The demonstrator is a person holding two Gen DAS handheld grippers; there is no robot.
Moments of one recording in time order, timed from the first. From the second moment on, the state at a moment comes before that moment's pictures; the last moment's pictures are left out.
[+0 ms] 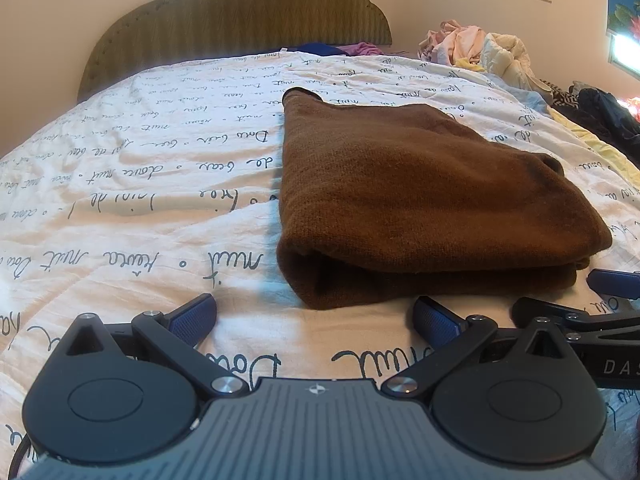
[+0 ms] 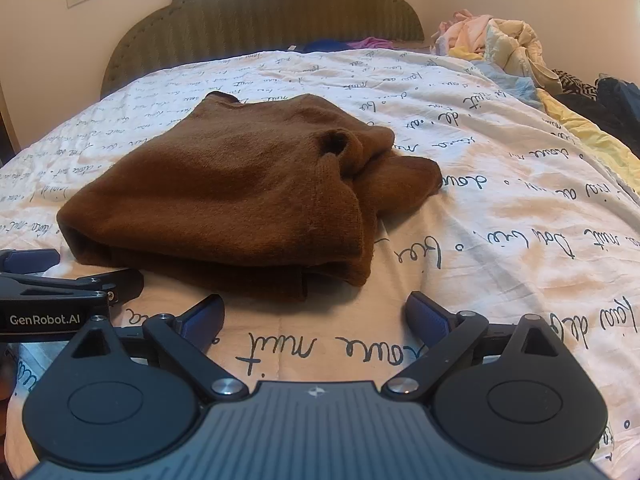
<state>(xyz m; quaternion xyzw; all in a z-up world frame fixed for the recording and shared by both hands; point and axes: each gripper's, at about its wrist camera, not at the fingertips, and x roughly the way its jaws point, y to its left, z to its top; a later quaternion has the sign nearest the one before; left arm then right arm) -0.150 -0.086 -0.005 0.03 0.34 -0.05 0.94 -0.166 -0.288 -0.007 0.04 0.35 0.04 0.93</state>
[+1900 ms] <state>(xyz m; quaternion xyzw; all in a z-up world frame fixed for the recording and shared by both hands) -0.149 -0.086 -0.005 0.03 0.34 -0.05 0.94 -0.165 -0.288 -0.008 0.04 0.35 0.04 0.93</state>
